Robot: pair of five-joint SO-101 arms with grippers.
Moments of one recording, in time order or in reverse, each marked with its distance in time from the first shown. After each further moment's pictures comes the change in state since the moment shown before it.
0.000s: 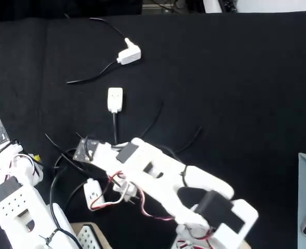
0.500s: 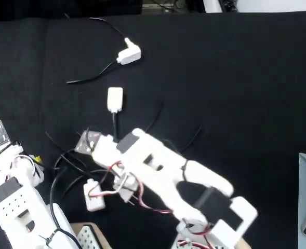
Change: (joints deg) left arm 0.0 0.0 0.8 -0.1 0.0; right arm 3.7 0.3 -6.2 7.6 0.1
